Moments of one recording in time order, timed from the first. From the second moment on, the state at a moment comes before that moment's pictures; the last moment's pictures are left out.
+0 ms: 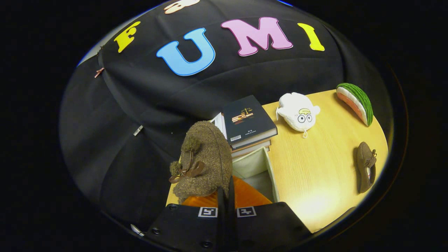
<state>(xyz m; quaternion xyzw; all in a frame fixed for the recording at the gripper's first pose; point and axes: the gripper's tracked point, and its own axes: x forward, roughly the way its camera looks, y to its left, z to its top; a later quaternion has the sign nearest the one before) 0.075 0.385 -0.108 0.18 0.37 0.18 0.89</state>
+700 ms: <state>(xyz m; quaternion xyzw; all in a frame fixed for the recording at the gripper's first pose) 0.042 0.421 -0.185 0.15 0.44 0.17 0.87</state>
